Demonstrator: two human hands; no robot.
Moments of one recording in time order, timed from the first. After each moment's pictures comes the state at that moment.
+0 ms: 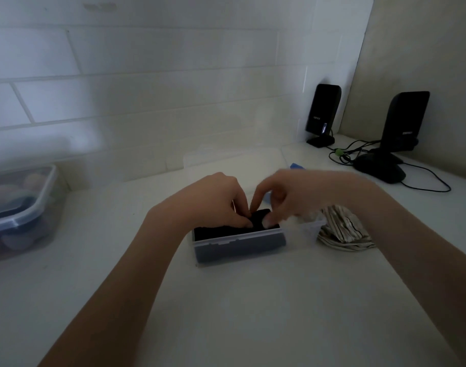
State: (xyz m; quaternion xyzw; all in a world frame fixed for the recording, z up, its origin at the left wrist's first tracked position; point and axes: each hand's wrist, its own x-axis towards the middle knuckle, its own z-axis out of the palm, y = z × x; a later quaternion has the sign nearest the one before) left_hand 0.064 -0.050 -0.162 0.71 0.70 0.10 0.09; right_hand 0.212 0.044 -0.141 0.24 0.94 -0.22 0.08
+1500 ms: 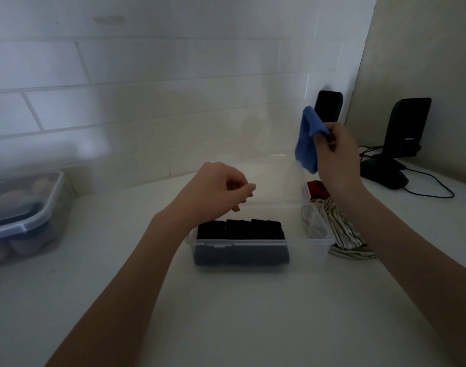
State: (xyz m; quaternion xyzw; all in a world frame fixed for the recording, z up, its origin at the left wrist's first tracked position) left_hand 0.059 -0.050 -0.163 0.62 0.69 0.37 0.09; right_hand 0.216 0.105 -0.167 0.32 0.71 -0.26 -0.57
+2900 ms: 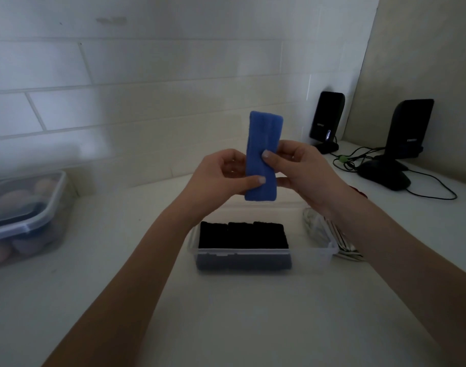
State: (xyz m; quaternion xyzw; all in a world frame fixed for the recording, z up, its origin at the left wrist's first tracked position) left_hand 0.066 -0.046 -0.156 0.52 0.60 0.55 0.24; right_hand 0.197 0.052 -0.154 0.16 0.68 -0.61 -0.37
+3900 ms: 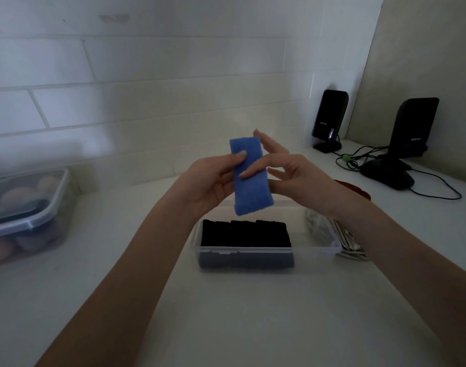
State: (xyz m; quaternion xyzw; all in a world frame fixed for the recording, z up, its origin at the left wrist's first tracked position) left_hand 0.055 -0.044 -0.152 0.33 0.46 0.67 0.49; right_hand 0.201 0.051 -0.160 0.06 0.86 -0.44 -0.25
